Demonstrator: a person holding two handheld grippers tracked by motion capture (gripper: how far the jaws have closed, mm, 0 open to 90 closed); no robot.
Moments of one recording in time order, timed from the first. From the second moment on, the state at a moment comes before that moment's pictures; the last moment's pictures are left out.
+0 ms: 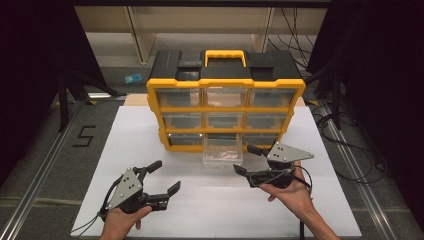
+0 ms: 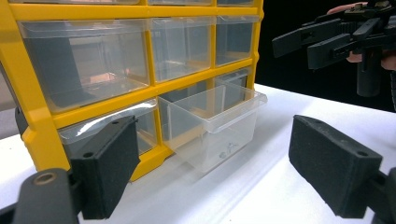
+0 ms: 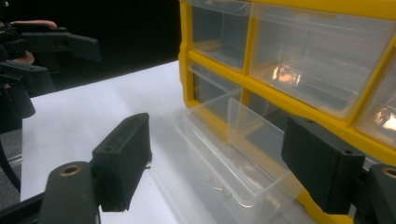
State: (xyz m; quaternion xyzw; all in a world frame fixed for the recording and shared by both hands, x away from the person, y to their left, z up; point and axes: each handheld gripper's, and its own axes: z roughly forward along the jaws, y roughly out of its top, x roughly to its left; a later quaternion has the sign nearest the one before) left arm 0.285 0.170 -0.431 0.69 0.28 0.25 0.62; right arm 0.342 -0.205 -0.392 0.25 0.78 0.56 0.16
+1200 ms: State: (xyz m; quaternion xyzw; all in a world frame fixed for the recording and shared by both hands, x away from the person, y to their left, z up) left arm 0.285 0.170 -0.432 0.69 0.28 0.25 0.62; right arm 0.323 -0.221 -0.412 0.27 0.76 0.56 0.17
